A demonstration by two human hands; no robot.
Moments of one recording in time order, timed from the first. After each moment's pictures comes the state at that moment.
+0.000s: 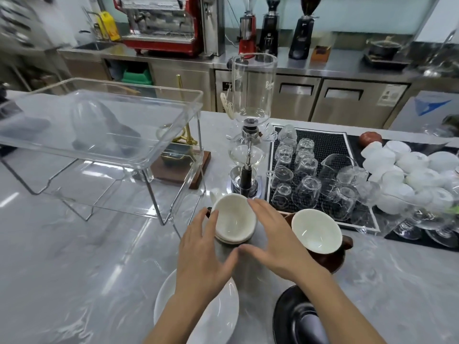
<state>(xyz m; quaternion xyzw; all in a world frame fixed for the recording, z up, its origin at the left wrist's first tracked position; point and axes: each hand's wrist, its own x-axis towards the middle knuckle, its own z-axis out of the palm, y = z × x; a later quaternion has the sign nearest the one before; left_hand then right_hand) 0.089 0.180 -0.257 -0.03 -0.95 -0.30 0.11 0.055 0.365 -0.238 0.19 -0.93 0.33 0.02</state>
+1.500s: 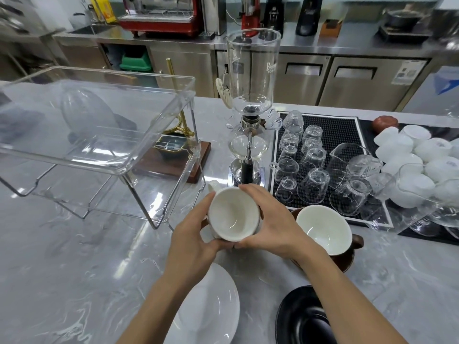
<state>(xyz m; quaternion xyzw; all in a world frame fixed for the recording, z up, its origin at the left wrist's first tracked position) 0.057 0.162 -0.249 -0.02 -0.86 -0.51 0.07 0.017 0.359 -0.225 0.20 -0.88 0.42 -0.02</state>
